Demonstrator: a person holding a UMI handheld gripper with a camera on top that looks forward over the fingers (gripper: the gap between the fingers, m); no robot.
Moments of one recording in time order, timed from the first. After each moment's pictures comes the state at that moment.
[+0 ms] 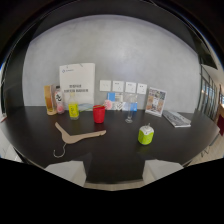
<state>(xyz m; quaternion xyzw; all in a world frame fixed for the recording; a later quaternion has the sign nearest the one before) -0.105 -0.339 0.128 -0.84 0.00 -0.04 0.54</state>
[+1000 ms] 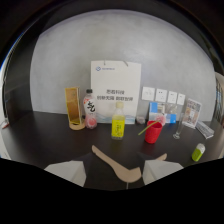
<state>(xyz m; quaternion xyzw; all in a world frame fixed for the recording) -0.344 -0.187 0.123 -0.83 -0.03 0.00 0.55</state>
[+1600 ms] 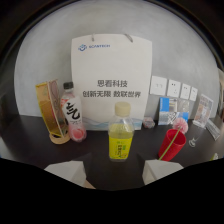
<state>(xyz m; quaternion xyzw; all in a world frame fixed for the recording) -0.345 -0.022 0.078 -0.86 0.00 -0.01 0.52</state>
